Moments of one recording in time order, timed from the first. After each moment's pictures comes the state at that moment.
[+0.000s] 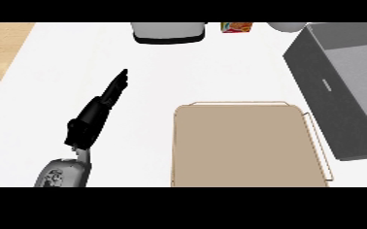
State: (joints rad) left arm -0.14 0.10 -0.07 -1.56 -0.15 -0.16 0.07; right arm 0.70 -0.87 -0.56 -1.97 0.05 -0.01 -0.60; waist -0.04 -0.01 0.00
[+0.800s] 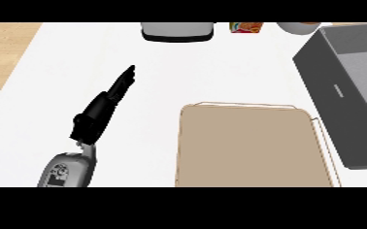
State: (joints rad) left arm -0.19 0.08 -0.08 -1.56 -0.15 -0.19 0.09; right arm 0.35 -0.95 -0.71 -1.83 -0.04 0.22 -0.25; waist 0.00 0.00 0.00
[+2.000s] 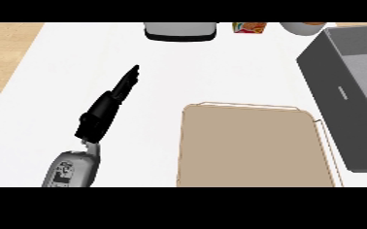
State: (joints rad) left arm -0.20 0.06 -0.08 -1.53 -0.17 -0.20 0.07; right arm -0.35 -0.87 -0.22 -1.12 0.43 0.03 -0.29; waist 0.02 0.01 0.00
